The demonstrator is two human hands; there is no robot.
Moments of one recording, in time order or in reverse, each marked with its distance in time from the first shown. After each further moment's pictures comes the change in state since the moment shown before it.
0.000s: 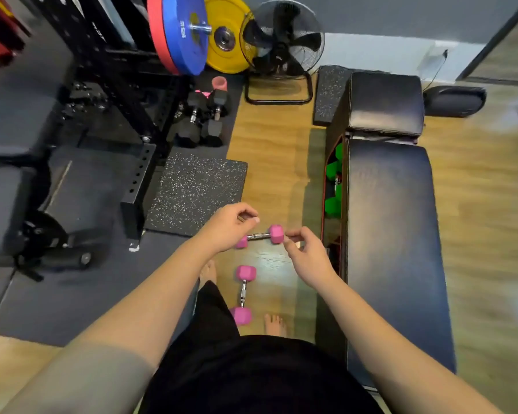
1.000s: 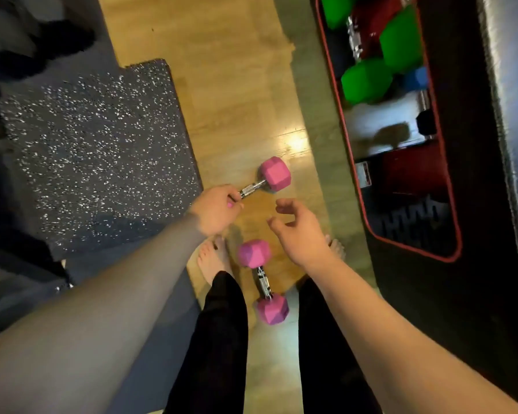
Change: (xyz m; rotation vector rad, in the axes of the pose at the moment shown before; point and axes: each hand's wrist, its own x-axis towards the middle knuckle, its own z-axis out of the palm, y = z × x) left_hand 0.342 -0.338 0.191 0.310 -0.480 -0.127; right_hand 0.280 0.272 0.194 0.143 0.181 0.512
